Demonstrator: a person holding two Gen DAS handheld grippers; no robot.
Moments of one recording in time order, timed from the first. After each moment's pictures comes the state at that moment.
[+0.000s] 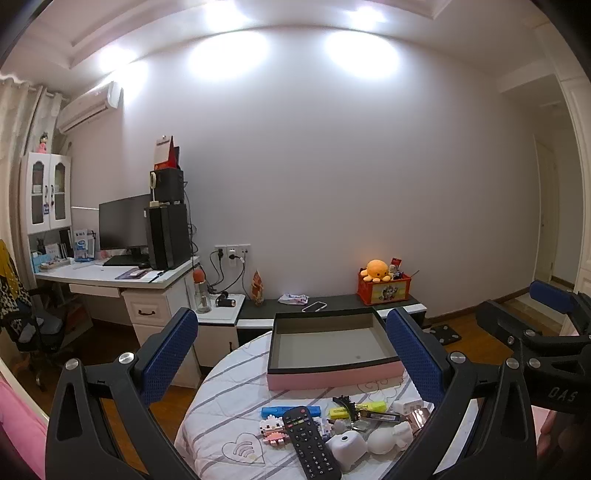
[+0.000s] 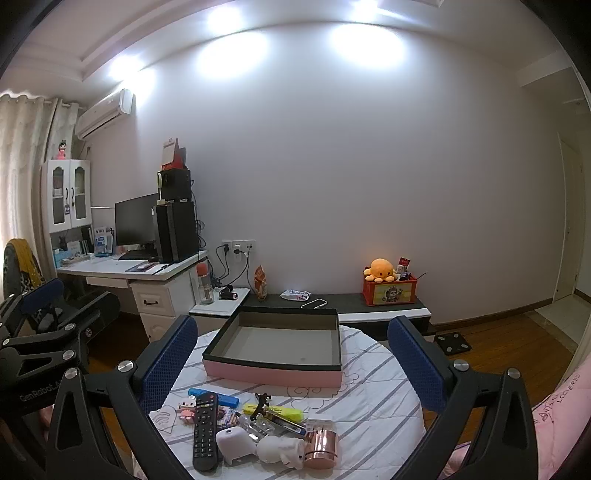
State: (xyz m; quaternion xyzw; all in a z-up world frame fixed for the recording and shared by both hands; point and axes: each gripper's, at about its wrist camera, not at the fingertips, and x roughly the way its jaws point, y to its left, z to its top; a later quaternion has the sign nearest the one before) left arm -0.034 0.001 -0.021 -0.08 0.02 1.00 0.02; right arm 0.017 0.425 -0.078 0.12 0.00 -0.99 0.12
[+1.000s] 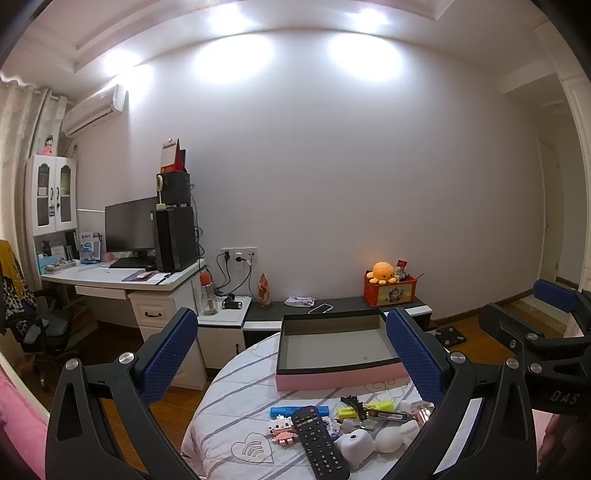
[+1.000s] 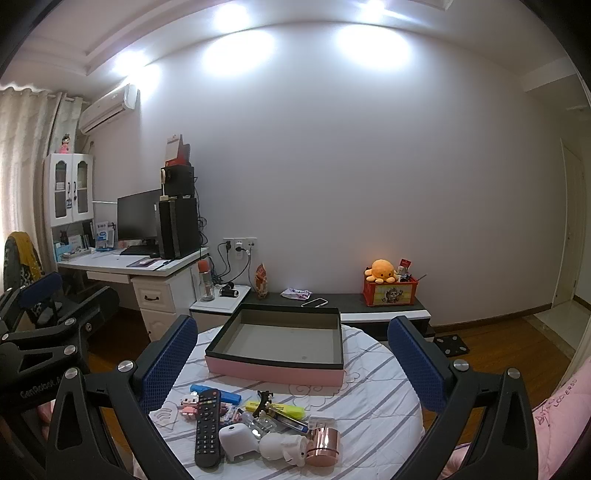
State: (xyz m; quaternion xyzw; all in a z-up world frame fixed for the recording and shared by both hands) left arm -0.027 -0.007 -0.018 -0.08 0.02 1.00 0.01; right arm 0.016 0.422 -0.079 0.12 0.01 -0.99 0.12
